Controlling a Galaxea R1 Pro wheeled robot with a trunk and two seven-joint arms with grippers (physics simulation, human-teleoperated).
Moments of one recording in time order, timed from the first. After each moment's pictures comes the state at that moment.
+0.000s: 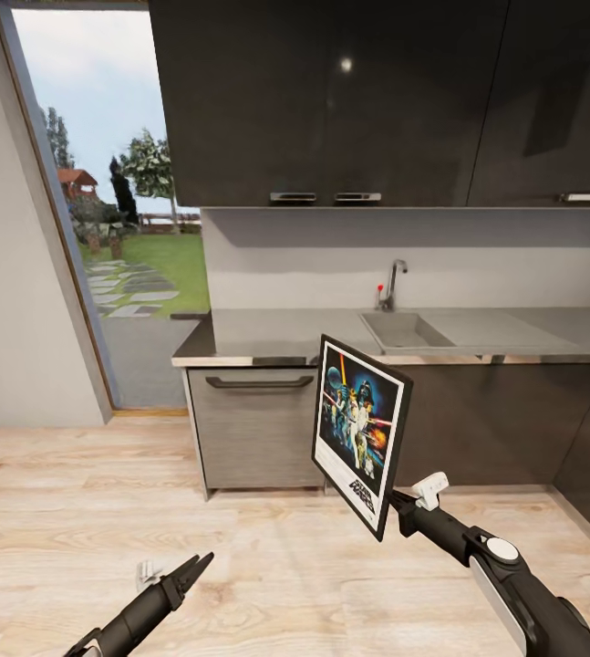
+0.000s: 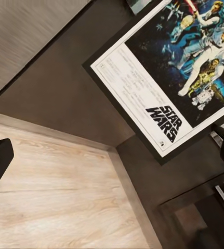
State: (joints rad) left arm -0.44 0.20 -0.40 -0.22 1.08 -0.16 -1.15; right arm -0.39 -0.24 0.15 -0.92 -0.19 -0.01 0.53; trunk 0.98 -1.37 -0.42
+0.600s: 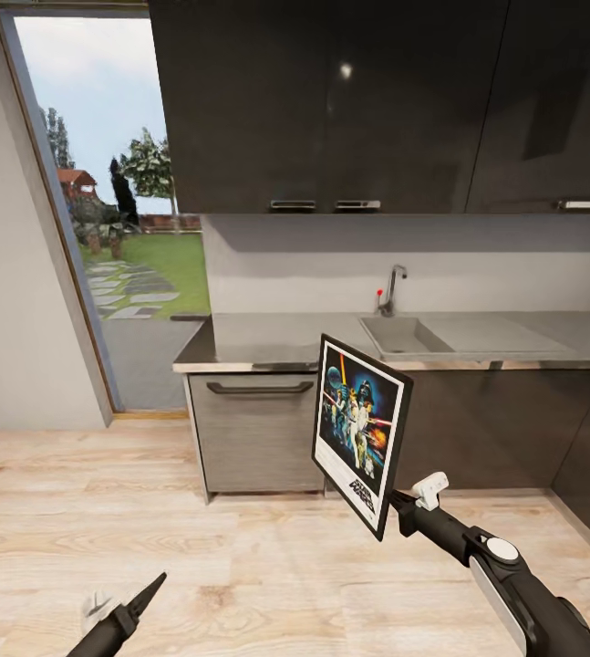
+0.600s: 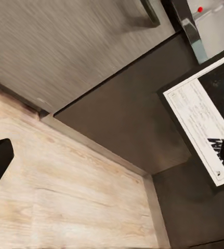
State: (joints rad) left arm -0.42 0.25 -0.32 -0.03 1.20 -0.16 -1.15; right arm -0.39 -0.24 0.15 -0.92 -0.19 -0.02 0.53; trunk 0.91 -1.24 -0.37
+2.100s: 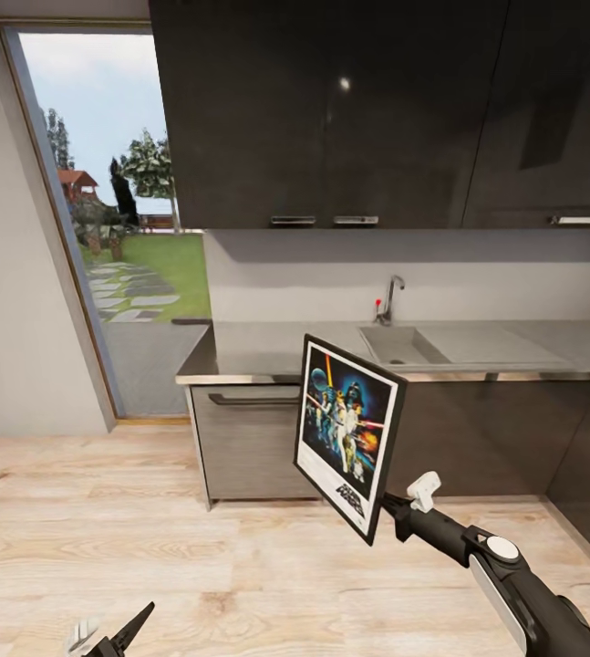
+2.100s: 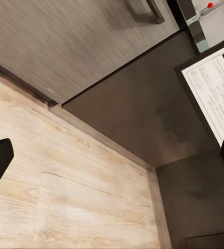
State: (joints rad) left arm -0.35 0.27 -0.32 -0.03 1.21 -0.17 -1.16; right arm -0.39 -0.24 0.15 -0.93 -0.19 -0.02 0.66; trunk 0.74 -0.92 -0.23
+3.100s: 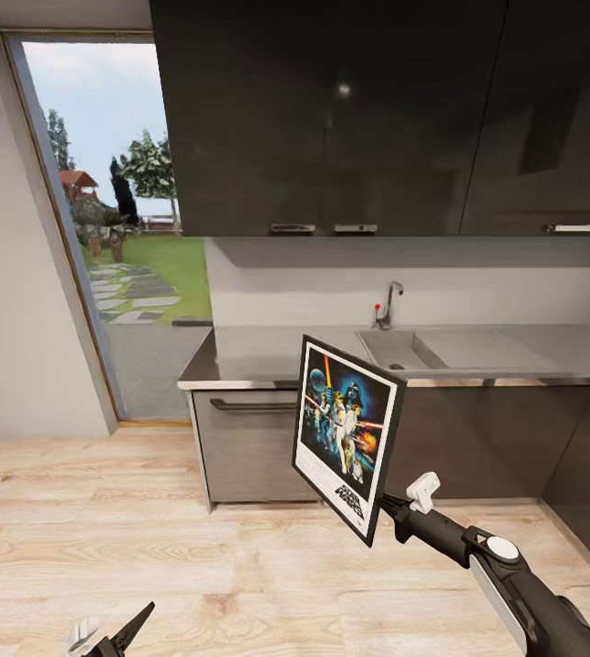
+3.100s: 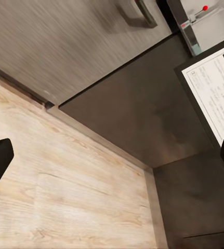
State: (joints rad) left arm -0.35 0.27 -0.32 -0.03 1.21 -0.17 -1.15; right arm -0.39 -0.24 0.15 -0.93 -0.19 -0.02 0.67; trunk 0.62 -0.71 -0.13
